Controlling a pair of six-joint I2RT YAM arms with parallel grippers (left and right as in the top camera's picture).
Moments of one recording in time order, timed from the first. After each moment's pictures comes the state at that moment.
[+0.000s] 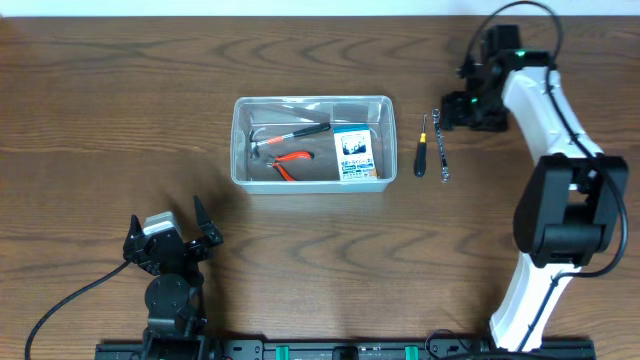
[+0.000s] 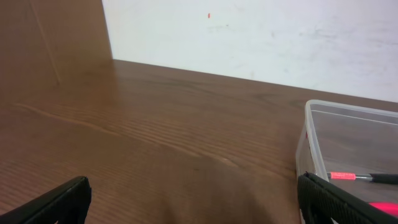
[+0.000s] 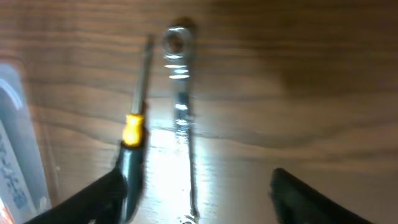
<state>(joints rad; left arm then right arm) -0.10 0.06 0.03 -0.10 -0.38 -0.10 0.02 2.11 1.70 -1.00 -0.10 0.00</state>
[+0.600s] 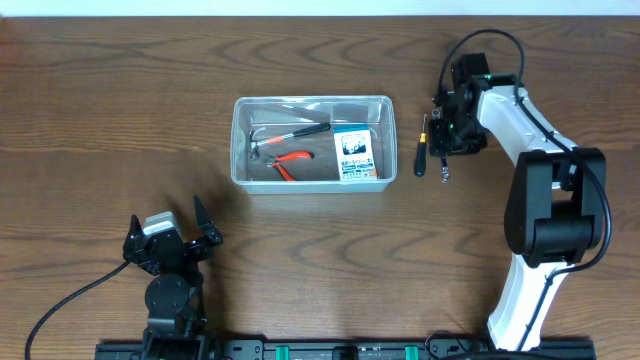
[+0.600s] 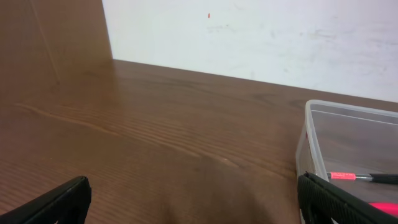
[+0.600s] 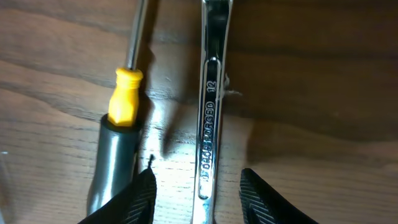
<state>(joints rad) -0.10 0.06 0.03 -0.10 -0.38 -0.10 0.08 2.12 1.53 -0.92 -0.07 -0.01</state>
